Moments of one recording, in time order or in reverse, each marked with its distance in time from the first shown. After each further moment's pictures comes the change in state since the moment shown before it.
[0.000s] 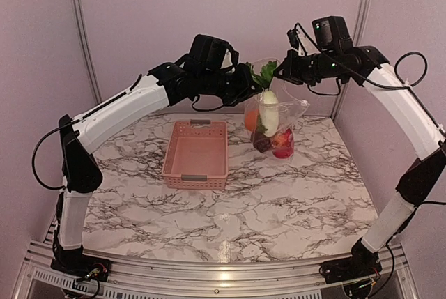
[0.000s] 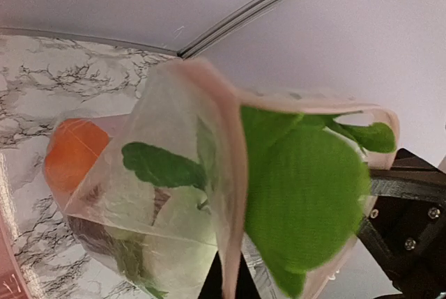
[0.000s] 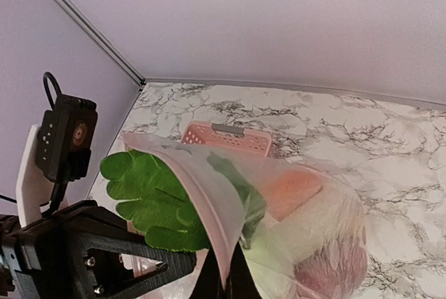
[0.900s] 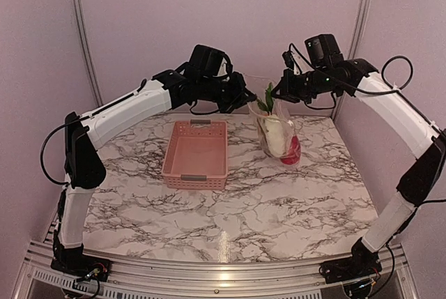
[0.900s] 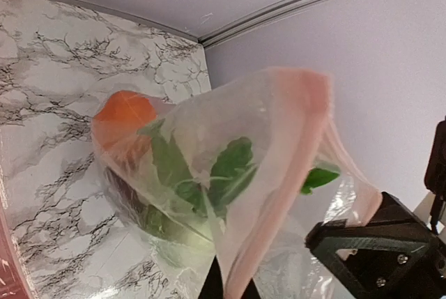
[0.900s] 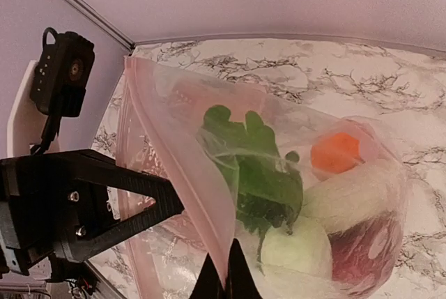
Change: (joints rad) left arm 0.056 0.019 -0.076 0.065 0.076 -0.100; right arm -0.034 -0.021 -0.148 0.032 -0.082 0.026
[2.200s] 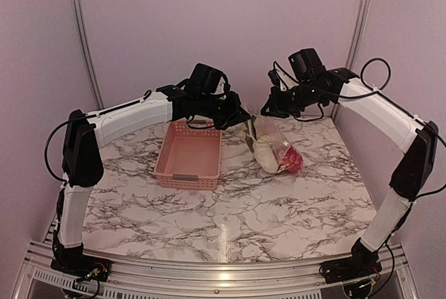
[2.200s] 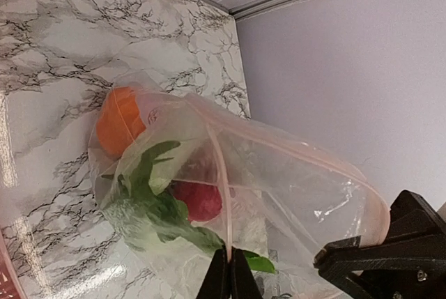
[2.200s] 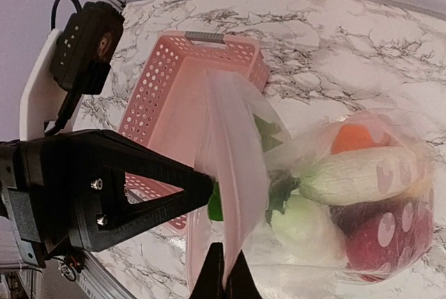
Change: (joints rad) left arm 0.030 -0.017 -0.214 0.102 0.080 0.005; right arm 0.033 0.075 -0.105 0.029 -0.048 -0.038
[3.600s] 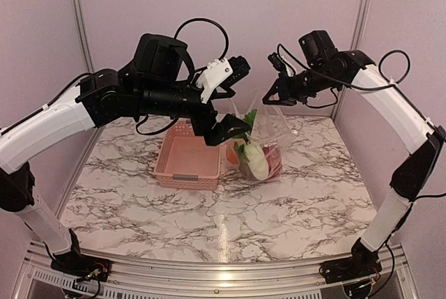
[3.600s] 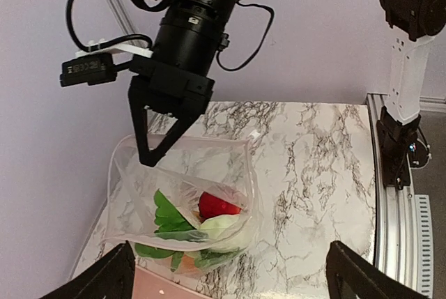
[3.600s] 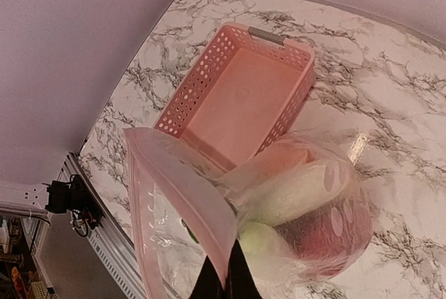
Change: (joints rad) left arm -0.245 -0.580 -0.269 -0.173 -0.215 1.311; right arm -0.011 -0.001 0.237 -0.222 -0.159 -0.157
